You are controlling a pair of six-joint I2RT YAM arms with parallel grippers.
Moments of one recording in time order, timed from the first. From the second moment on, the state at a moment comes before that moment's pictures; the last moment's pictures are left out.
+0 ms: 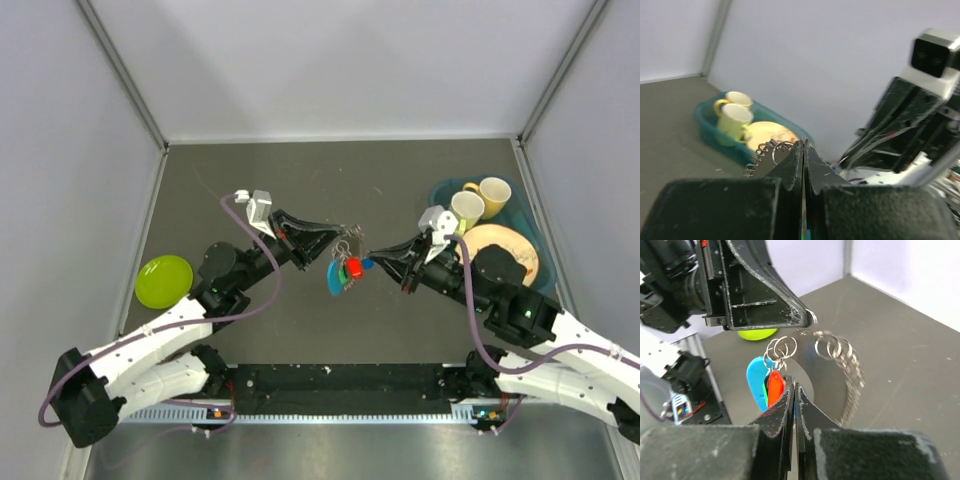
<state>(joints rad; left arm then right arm) -0.82 0.94 0.63 0.72 0.28 -0.64 1.01 0.68 0.82 -0.10 -0.05 0.11</state>
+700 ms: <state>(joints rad) -0.35 0.94 0.60 0.28 0.15 -0.55 0.59 1.19 0.79 0.12 -0.11 0.24</state>
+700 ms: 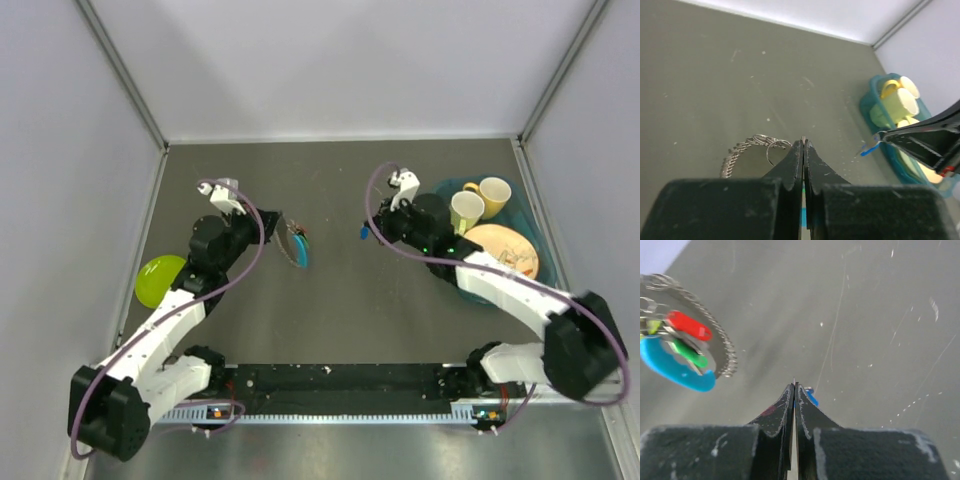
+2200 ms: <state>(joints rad) -0.20 1.59 1.05 -0.27 -0.07 -0.52 0.47 0.93 0.95 -0.47 -0.09 0.35</state>
